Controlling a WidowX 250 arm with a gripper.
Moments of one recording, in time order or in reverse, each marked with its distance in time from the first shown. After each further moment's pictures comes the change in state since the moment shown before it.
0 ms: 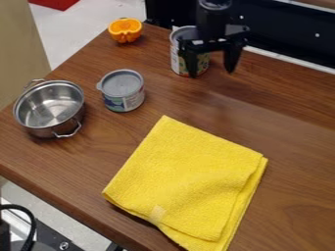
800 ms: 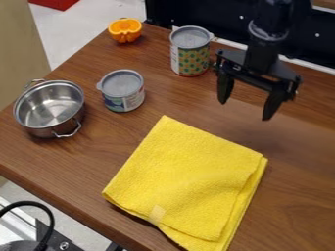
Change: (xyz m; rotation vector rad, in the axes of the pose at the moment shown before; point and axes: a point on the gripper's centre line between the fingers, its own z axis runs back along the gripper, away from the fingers) arm -0.108 -0.018 0.027 0.034 -0.007 -0.734
